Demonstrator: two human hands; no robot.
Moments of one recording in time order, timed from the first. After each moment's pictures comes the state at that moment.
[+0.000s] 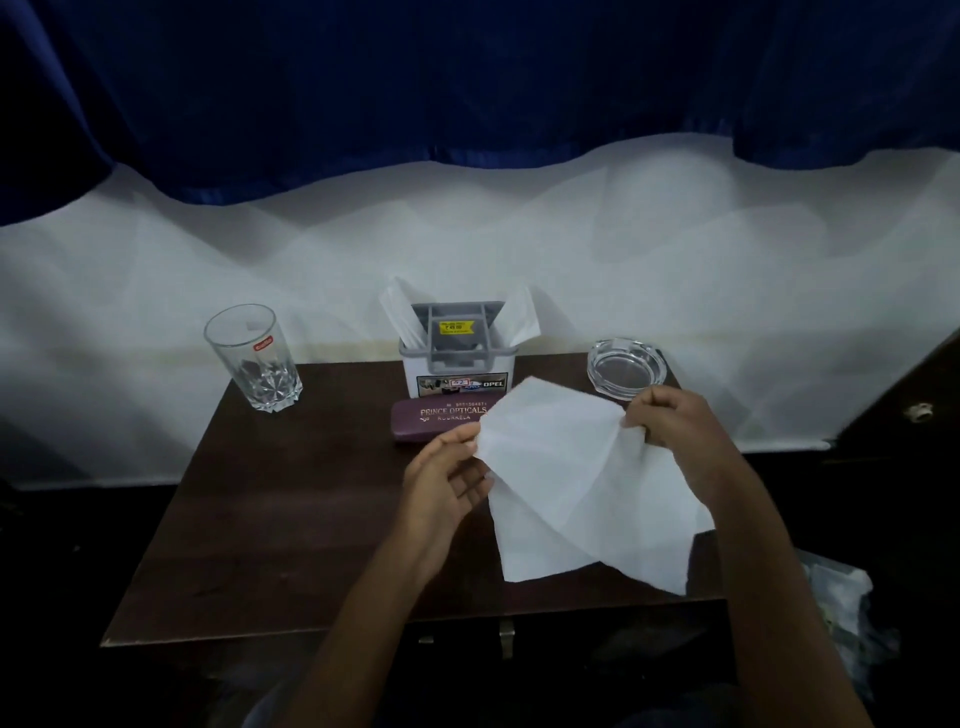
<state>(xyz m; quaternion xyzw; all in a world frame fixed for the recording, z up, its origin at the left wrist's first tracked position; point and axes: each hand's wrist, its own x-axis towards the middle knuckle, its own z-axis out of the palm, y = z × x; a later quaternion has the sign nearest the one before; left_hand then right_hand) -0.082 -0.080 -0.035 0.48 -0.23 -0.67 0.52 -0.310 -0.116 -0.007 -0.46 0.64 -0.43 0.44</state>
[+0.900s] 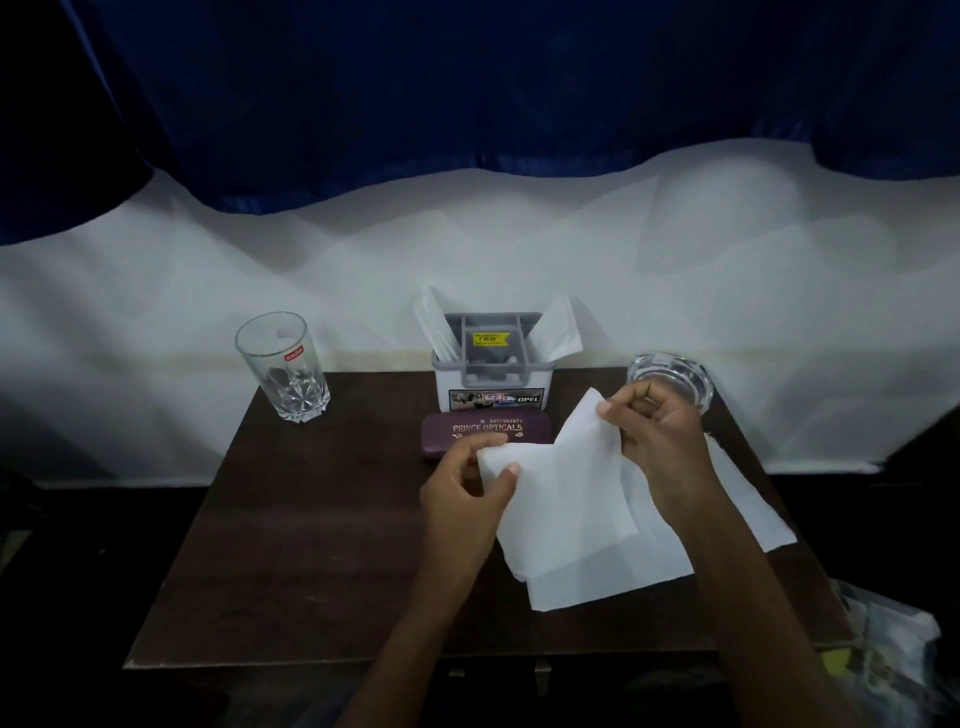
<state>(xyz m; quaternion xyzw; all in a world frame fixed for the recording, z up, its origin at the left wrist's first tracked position) -0.072 -0.083 -0.045 0.56 -0.47 -0.40 0.54 -0.242 -0.128 -0.007 -0.40 0.57 -0.54 0.47</state>
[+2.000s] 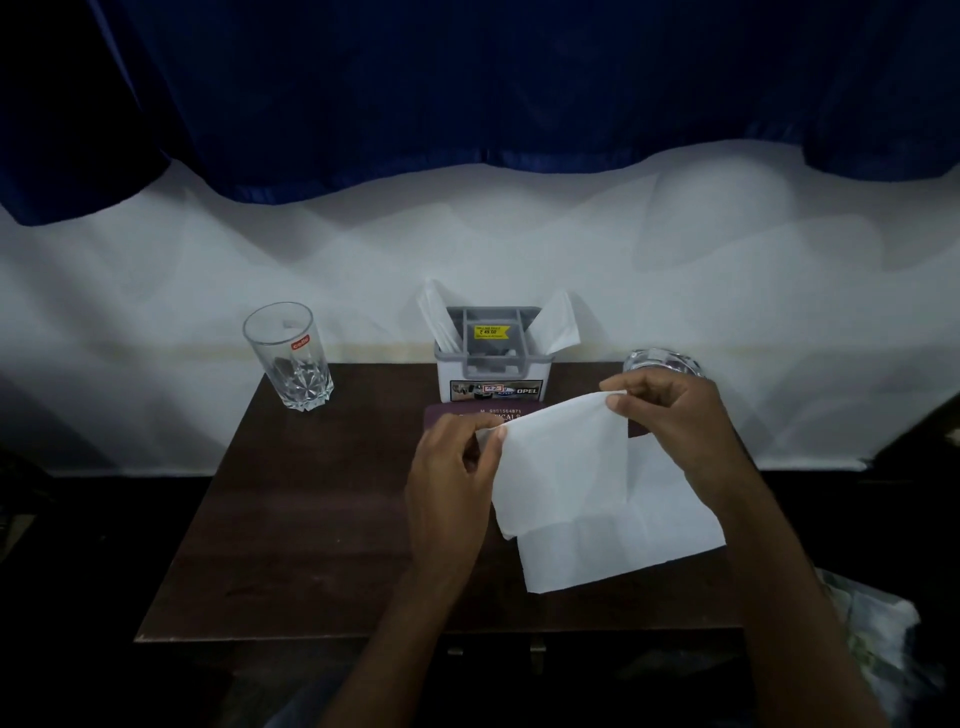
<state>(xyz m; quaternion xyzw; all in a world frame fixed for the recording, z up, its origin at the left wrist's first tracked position) -0.067 -0.080 -0.032 0.61 -0.58 -0.18 0.50 -0.261 -0.118 0.017 -0.55 0.58 -0.47 0.38</state>
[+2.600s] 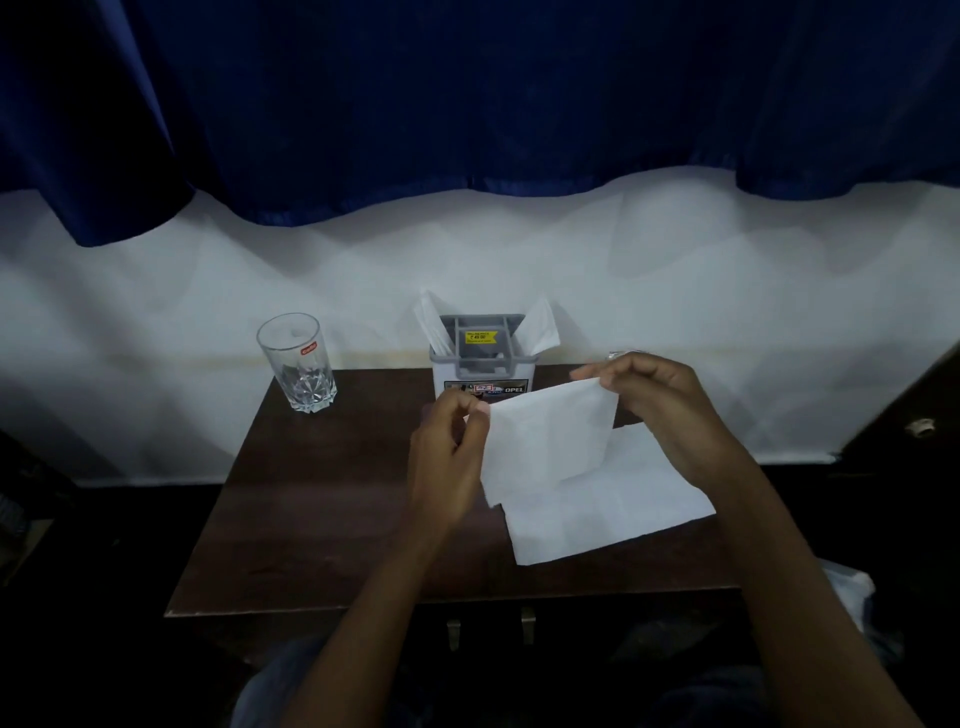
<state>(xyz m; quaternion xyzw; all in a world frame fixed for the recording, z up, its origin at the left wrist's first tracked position) -0.061 -0.068 0.001 0.56 -0.57 -0.31 0.52 -0.264 -0.091 0.048 -0.54 0.48 -0.49 0.50</state>
